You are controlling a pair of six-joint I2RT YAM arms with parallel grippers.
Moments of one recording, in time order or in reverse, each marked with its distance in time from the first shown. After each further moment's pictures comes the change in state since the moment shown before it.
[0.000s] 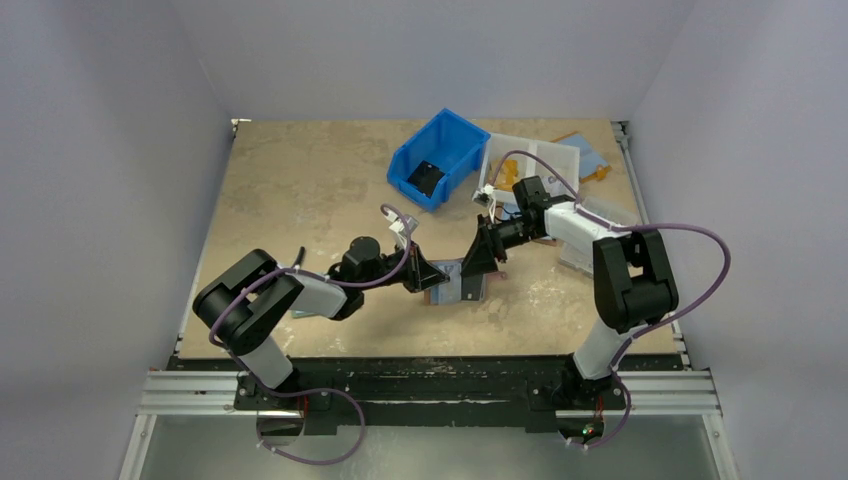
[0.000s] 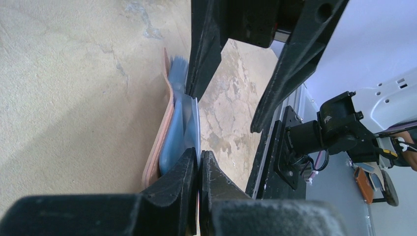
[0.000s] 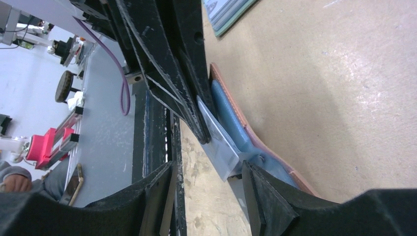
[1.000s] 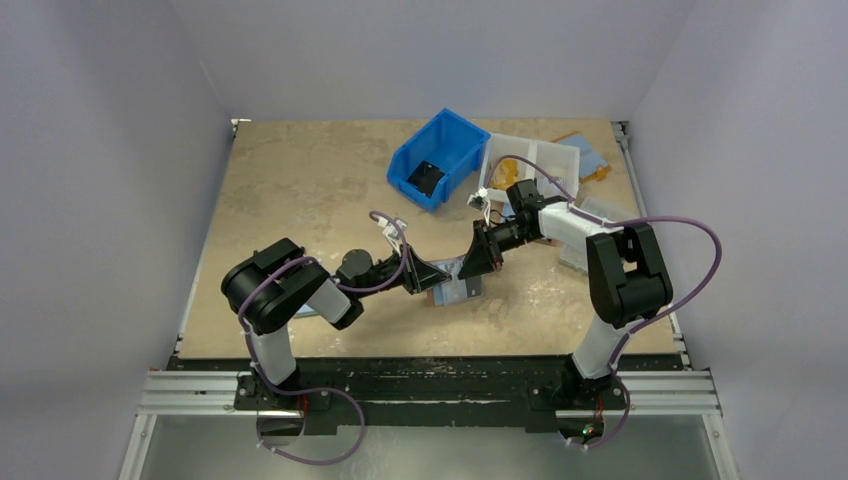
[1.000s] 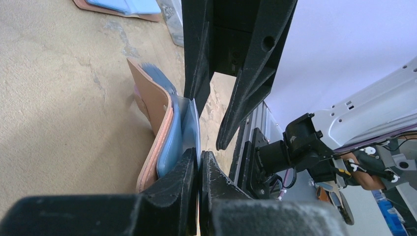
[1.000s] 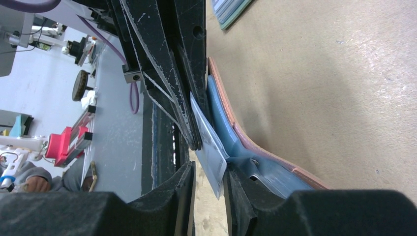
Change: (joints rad) left arm 0.000 0.167 -0.072 0.439 -0.011 -0.220; right arm 0.029 0.051 0.008 -0.021 -0.009 0.017
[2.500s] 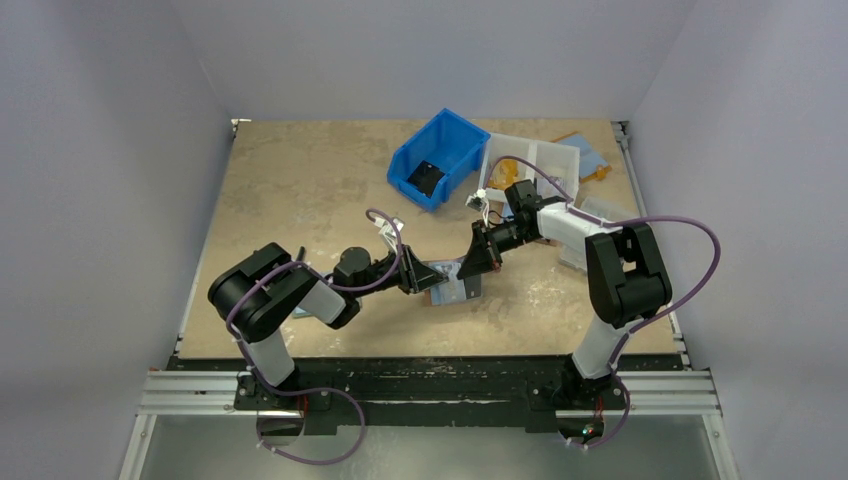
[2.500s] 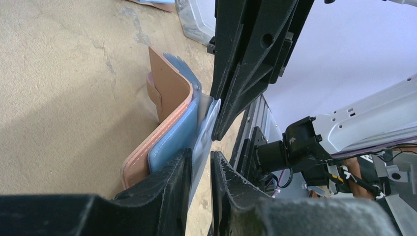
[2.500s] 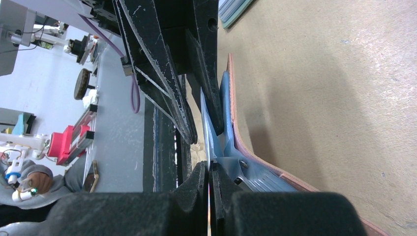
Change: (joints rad) left arm 0.022 -0.073 -0.017 -0.131 -0.002 -0.025; right arm 0.005 0.002 0.000 0.000 0.000 0.006
